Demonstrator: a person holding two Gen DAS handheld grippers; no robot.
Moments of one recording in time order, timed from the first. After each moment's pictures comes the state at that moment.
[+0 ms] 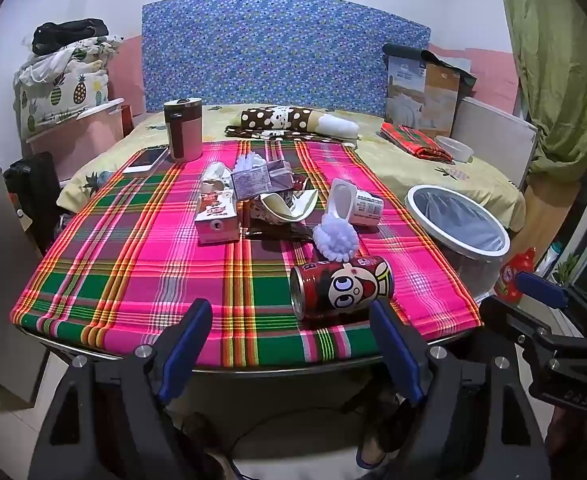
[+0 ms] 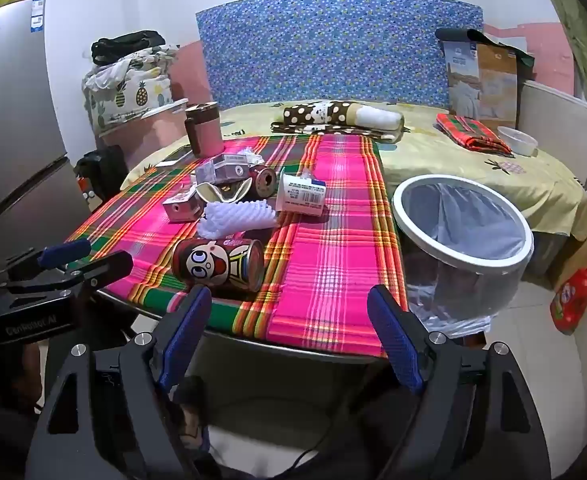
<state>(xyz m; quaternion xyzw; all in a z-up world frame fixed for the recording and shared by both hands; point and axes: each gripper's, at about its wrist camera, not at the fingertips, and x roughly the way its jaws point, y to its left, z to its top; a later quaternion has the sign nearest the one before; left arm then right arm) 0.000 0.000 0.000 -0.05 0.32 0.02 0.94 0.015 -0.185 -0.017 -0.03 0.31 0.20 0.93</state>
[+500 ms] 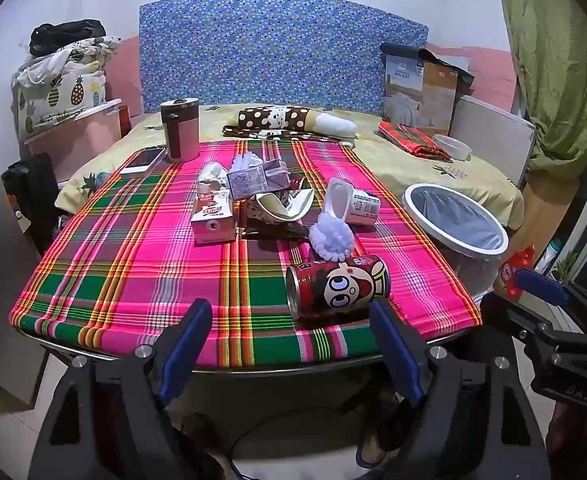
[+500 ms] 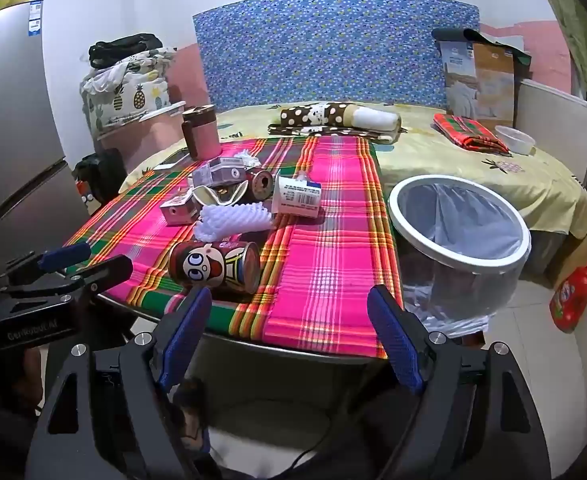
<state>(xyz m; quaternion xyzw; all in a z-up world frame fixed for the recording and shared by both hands) 0.000 -0.003 0.001 -0.05 0.33 0.02 0.94 0.015 -0.188 -0.017 -0.02 0.31 0.20 0.93</state>
